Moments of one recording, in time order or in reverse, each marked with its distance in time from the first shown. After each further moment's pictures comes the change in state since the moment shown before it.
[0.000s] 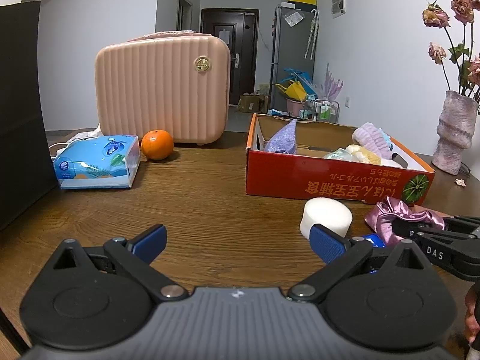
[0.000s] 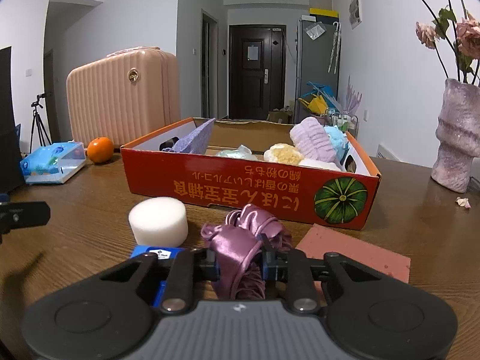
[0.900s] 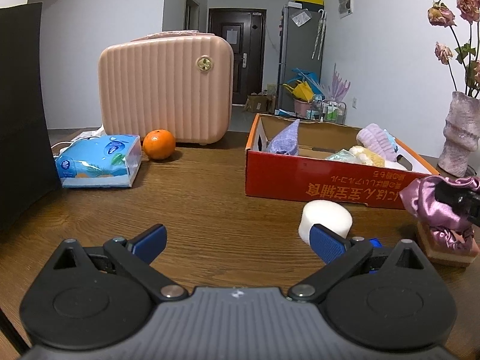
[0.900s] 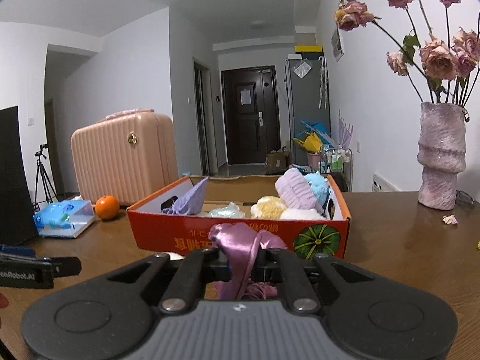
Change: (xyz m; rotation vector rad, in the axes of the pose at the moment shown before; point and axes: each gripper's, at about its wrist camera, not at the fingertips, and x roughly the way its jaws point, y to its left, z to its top) left arm 0.004 -0.013 0.001 -0.009 0.001 0.031; right arm -0.047 -0.022 0.012 0.076 -0.194 0.018
